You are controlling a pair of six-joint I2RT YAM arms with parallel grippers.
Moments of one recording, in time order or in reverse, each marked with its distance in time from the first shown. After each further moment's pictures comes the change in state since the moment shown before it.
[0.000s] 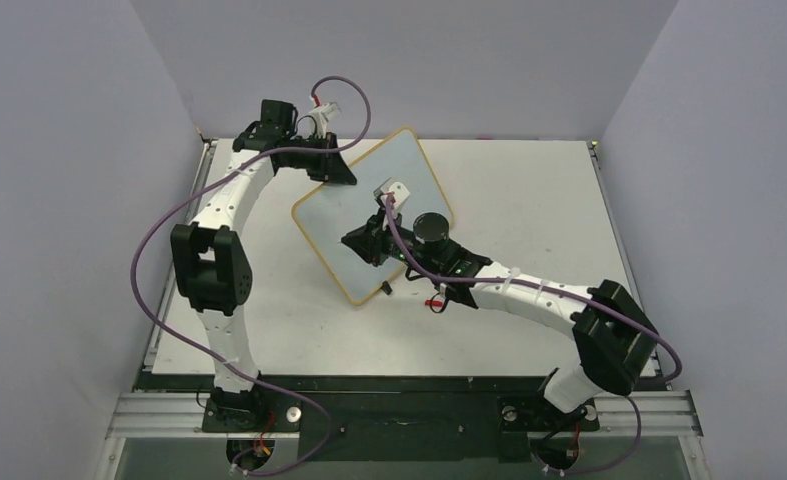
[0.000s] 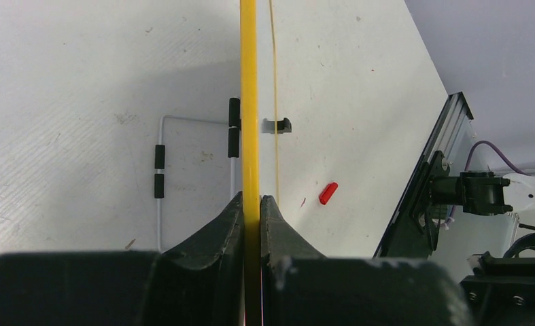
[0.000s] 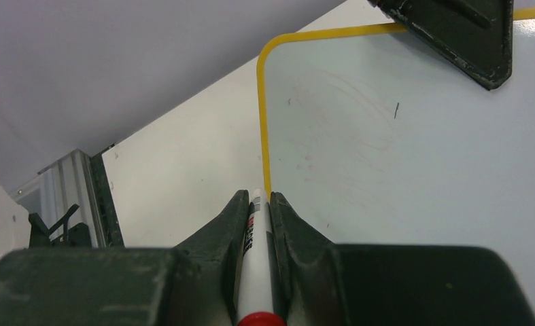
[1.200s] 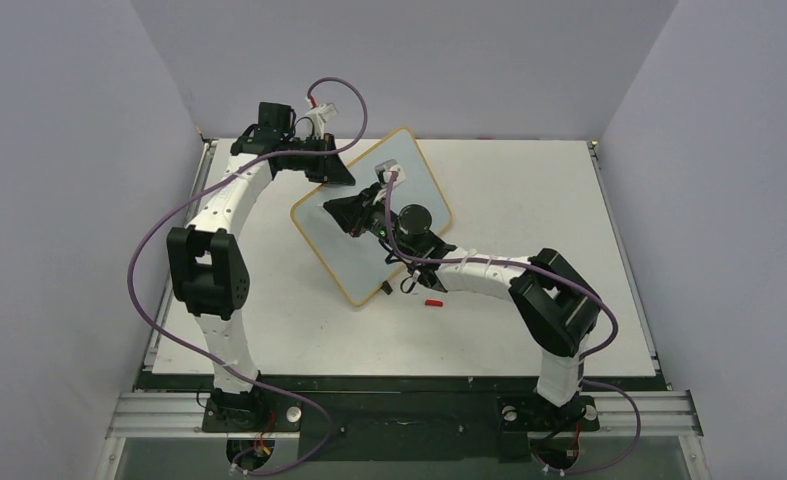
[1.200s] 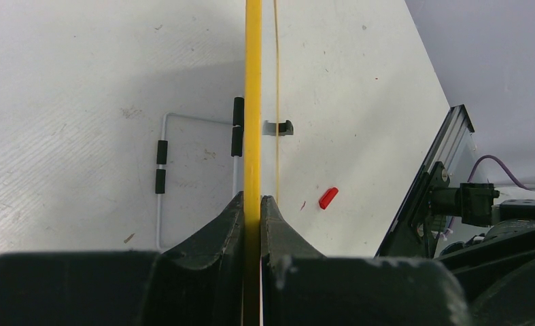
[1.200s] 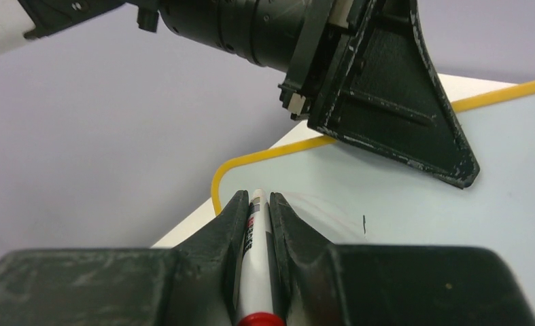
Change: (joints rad) left arm 0.009 -0.046 -0.077 0.071 -0.026 -0.058; right arm -0.031 0.337 0.156 0.437 0.092 0.225
